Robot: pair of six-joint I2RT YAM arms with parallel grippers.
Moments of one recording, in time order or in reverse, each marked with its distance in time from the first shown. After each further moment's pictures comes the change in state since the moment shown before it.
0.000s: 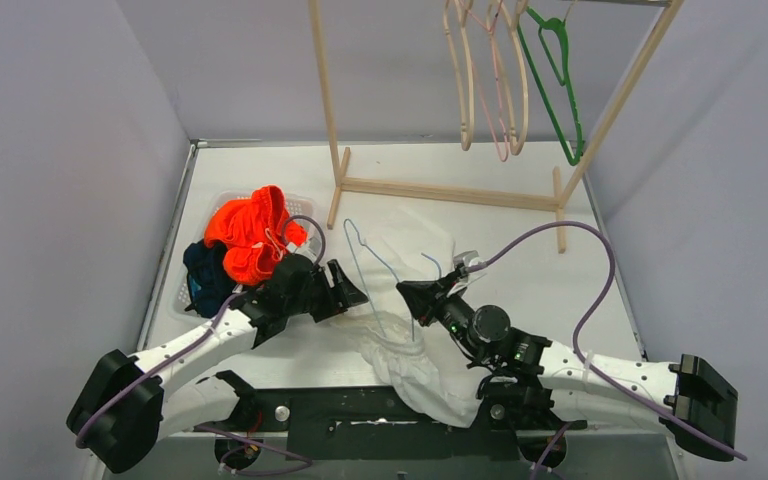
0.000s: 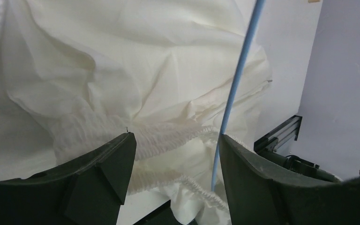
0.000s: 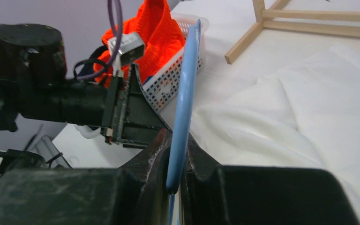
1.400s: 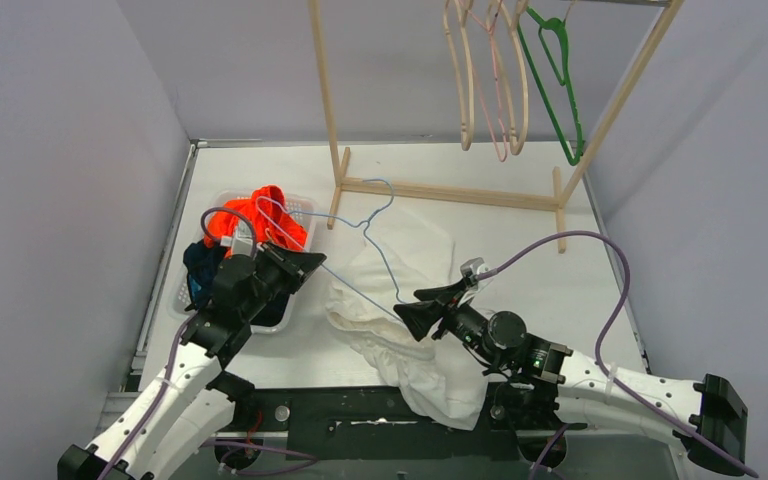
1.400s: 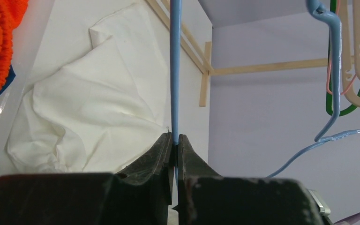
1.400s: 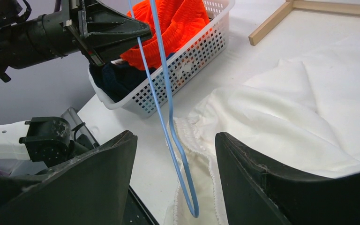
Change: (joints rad) left arm 0.208 -0.375 -0.032 0.056 -0.073 -0.243; right arm 0.001 -0.181 -0.031 -0.151 -0.144 0.027
